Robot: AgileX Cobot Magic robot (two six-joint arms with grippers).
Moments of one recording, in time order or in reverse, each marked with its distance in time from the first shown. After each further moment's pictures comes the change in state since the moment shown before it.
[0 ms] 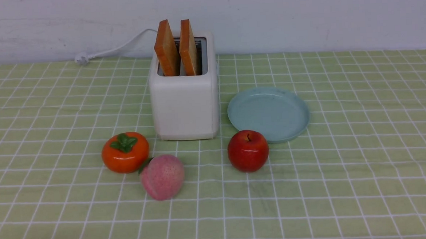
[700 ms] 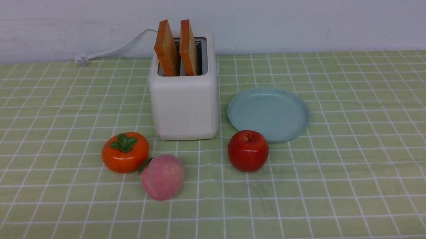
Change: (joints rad) right arm 0.000 0.000 0.009 0.254 -0.241 0.172; left arm -0.009 0.141 -0.360 -0.149 0.304 0.218
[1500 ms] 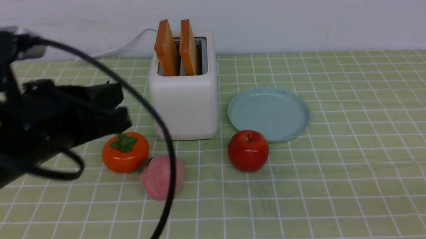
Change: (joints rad) right arm 0.000 0.457 -0.651 0.106 0.624 -0.298; left arm -0.375 0.967 -0.409 -0.132 -0.517 0.560
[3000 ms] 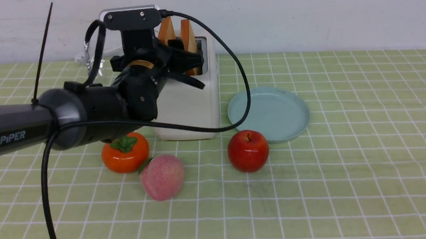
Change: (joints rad) right arm 0.000 0.012 -0.016 0.411 -0.106 -0.560; left arm -0.014 0.761 -0.510 0.062 -0.429 -0.071
